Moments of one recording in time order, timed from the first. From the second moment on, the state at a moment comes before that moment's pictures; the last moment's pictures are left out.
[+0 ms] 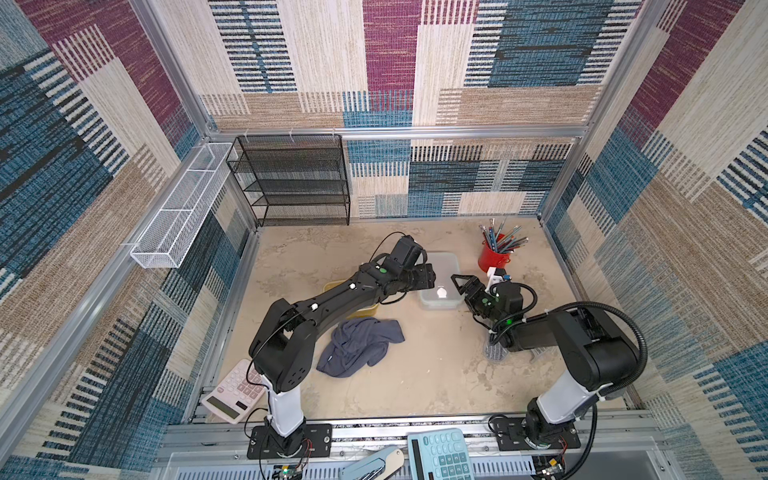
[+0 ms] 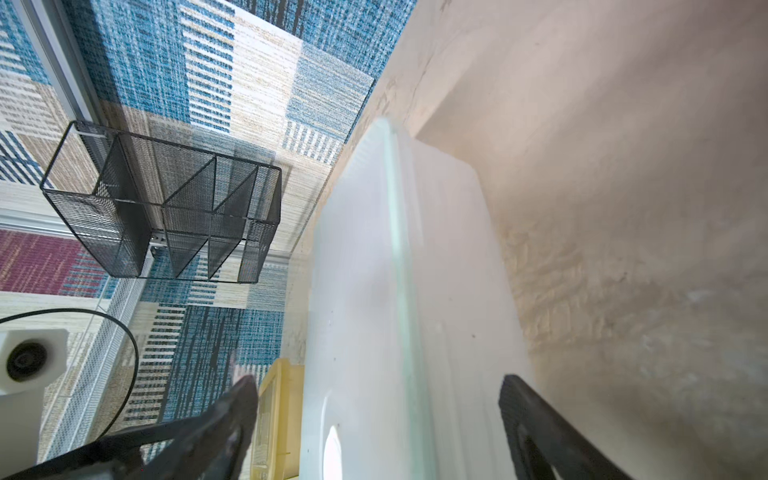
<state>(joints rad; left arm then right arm) -0.74 1.86 1.48 -0.35 0.09 -0.68 0.20 1.68 0.44 0.93 -0.34 1.09</state>
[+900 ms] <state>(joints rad) -0.72 1.95 1.42 -0.20 0.35 -0.69 0.21 1.88 0.52 1.26 -0.42 1.31</state>
